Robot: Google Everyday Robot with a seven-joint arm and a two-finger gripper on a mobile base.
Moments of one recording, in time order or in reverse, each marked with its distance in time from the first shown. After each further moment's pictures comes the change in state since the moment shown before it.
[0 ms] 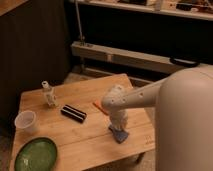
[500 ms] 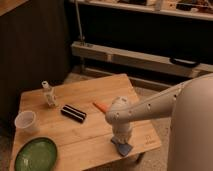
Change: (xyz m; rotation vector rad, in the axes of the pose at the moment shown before) arm 0.059 0.029 0.007 -0.030 0.019 -0.078
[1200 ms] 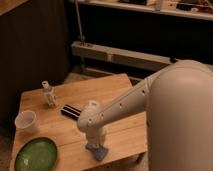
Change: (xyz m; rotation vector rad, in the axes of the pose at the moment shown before) arm -0.031 0.138 -0.026 -0.065 -0.061 -0.223
